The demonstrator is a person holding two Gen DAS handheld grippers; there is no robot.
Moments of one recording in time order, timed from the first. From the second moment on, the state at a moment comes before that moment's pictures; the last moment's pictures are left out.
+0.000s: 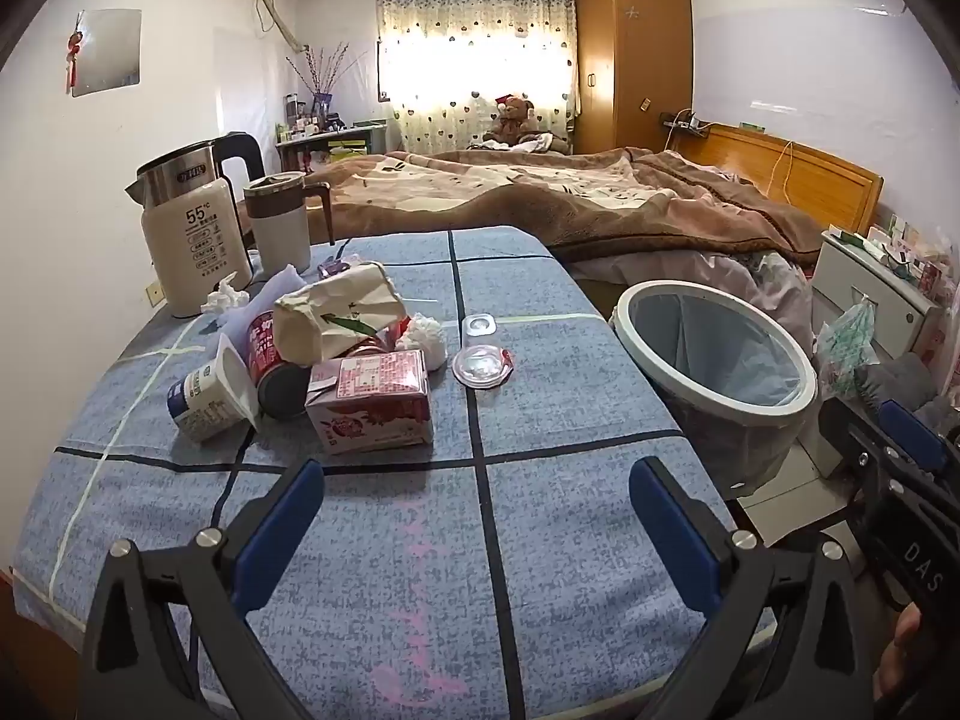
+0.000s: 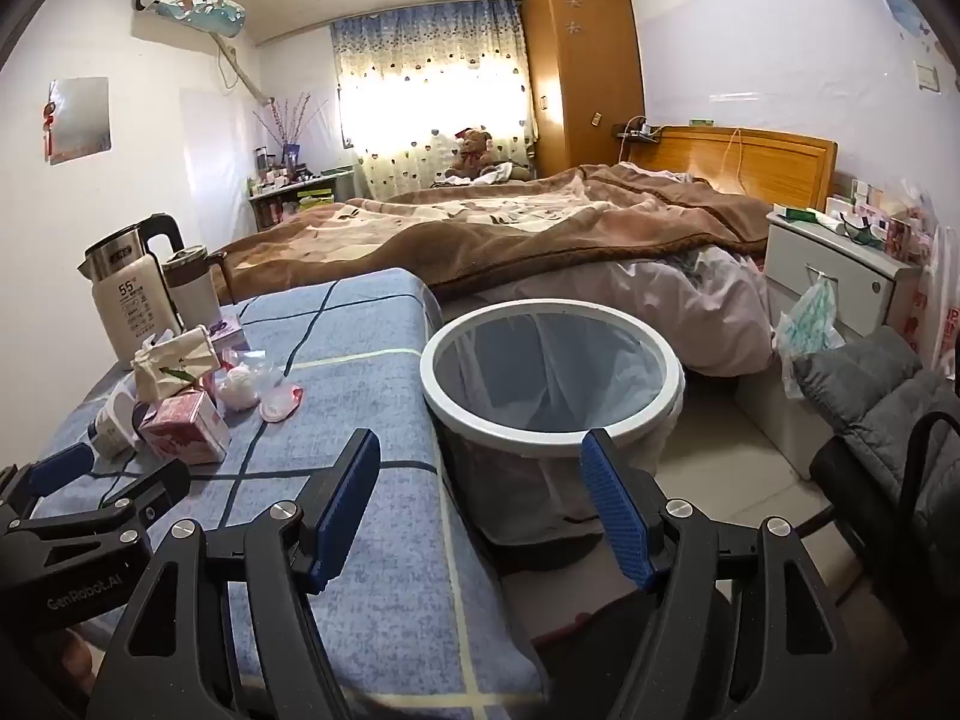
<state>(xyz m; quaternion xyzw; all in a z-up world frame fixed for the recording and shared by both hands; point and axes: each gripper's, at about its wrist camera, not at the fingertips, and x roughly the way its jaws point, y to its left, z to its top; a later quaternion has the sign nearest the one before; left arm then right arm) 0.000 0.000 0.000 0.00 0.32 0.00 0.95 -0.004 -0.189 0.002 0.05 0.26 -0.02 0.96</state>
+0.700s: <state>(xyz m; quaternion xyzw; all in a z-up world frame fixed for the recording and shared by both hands) -0.006 0.000 -0.001 0.00 0.31 0.01 0.95 -0.004 -0.190 0.000 0.05 0.27 -0.04 0.96</state>
